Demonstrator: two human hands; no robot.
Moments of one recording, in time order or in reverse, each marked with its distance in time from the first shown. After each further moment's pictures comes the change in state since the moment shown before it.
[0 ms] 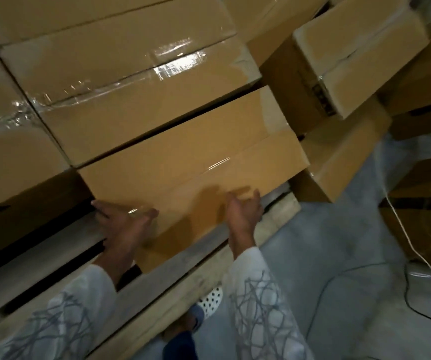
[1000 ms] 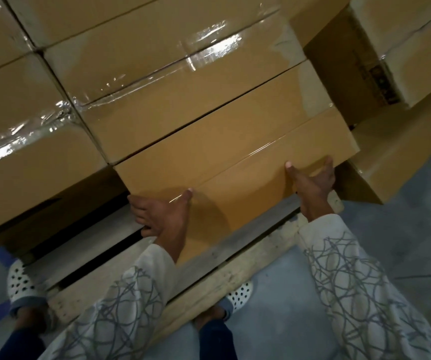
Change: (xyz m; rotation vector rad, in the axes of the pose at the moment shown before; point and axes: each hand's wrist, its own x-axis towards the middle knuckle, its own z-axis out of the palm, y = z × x) left_hand -0.005 0.039 0.032 -0.025 0.352 -0.129; right_hand 0.116 -0.030 -0.034 -0.118 -0.002 -0.091
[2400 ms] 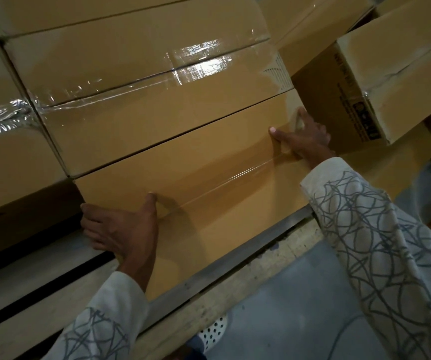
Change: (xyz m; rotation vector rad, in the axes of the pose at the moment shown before) left_hand 0.019 0.012 0.019 -0.091 0.224 0.117; right_hand 0.110 -0.133 0.010 -0.688 -0.111 -0.353
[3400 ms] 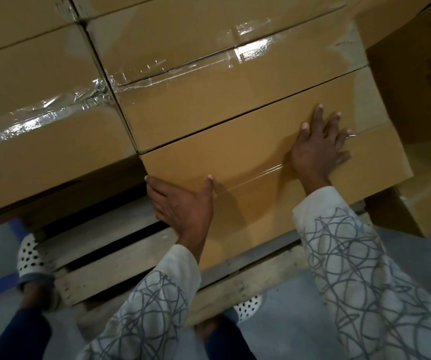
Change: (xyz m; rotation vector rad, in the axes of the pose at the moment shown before) left_hand 0.003 -0.010 -0.009 0.039 -0.116 0.075; right_hand -0.088 -0.048 0.104 -0.077 0.221 -0.104
